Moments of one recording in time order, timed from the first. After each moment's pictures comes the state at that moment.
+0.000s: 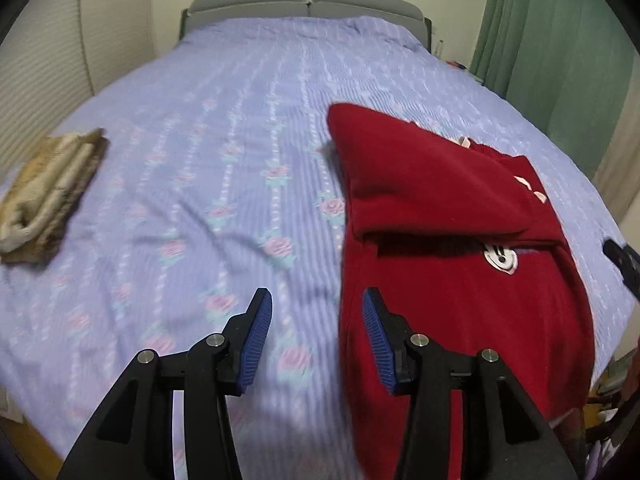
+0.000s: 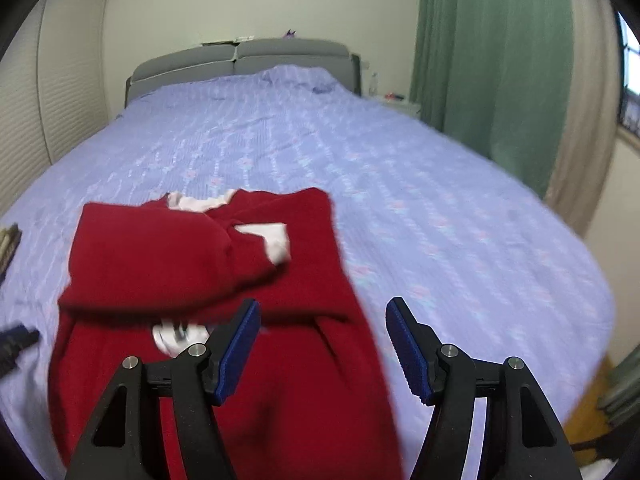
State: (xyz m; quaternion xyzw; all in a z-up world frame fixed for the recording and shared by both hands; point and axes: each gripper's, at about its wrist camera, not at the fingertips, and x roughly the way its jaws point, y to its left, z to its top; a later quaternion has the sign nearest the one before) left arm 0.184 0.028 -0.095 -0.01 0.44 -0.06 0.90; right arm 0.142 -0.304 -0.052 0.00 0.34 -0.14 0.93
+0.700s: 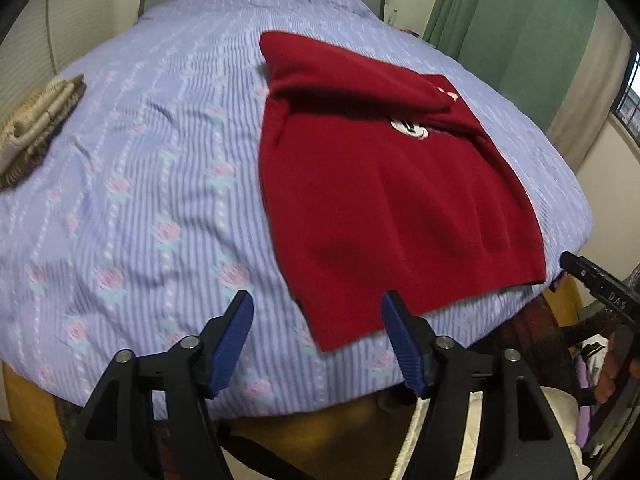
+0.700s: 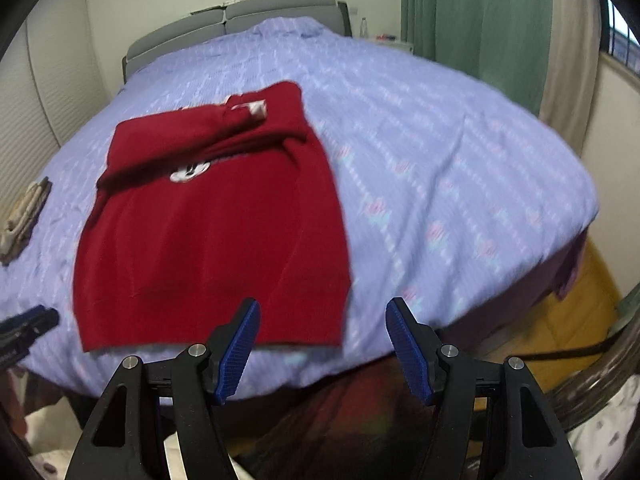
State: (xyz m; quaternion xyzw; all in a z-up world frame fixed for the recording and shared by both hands) left arm 0.065 0.002 -0.131 -0.01 0.48 -0.15 0.86; right arm -0.013 -0.321 -0.095 0.08 0.43 -0.11 0.89
